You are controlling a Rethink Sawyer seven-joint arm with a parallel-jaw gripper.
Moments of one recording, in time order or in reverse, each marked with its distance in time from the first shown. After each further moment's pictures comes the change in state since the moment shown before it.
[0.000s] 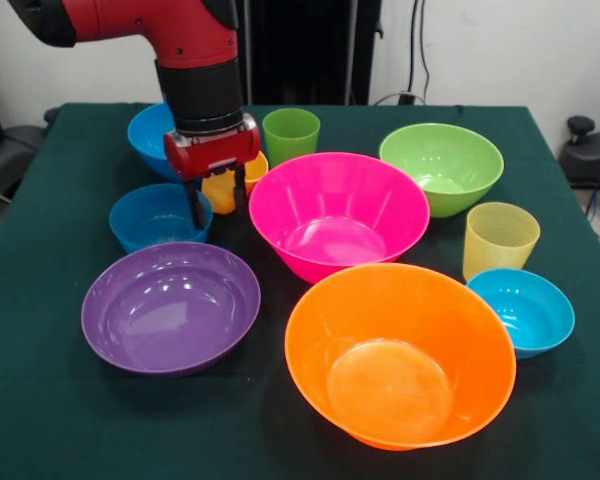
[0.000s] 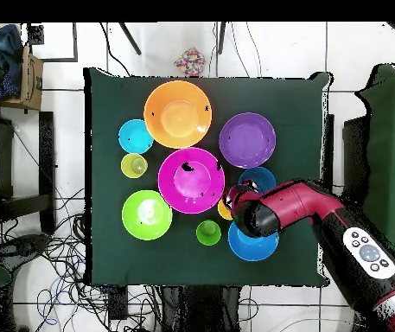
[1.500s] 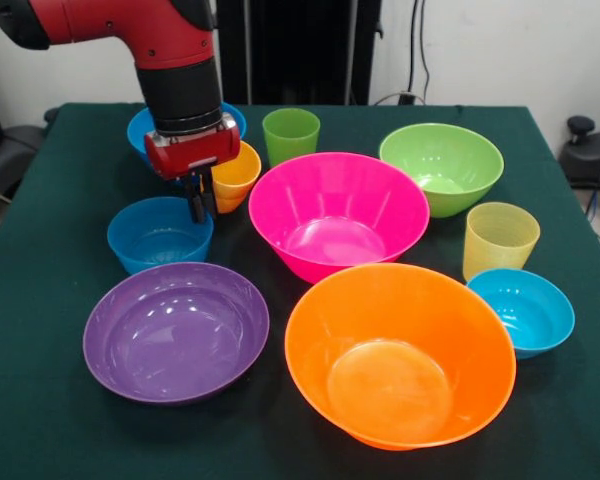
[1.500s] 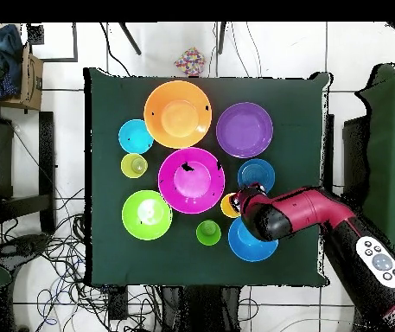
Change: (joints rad) arm -0.074 0.030 0.015 0.002 0.009 -0.009 -0.066
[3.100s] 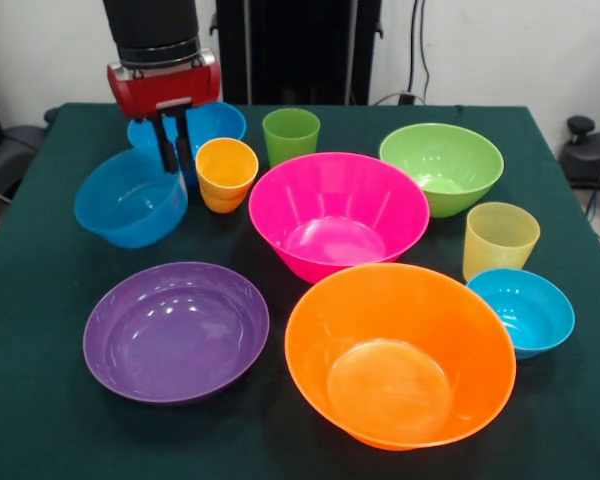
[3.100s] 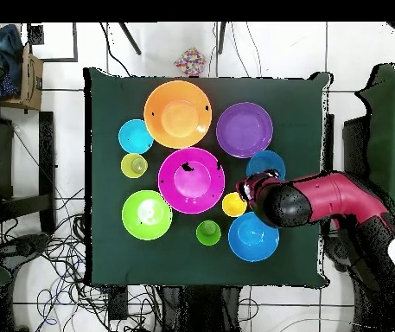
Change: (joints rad) arm -0.001 -0.209 0.077 0.004 0.274 0.175 -0.022
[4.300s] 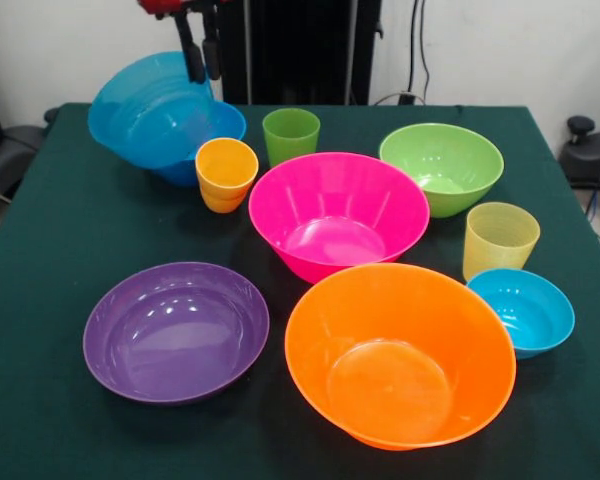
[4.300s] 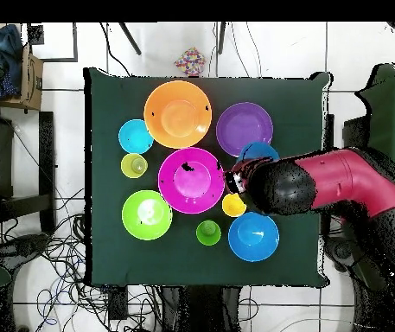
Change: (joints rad) arm 0.018 -0.210 0.135 0.002 0.250 0.226 0.000
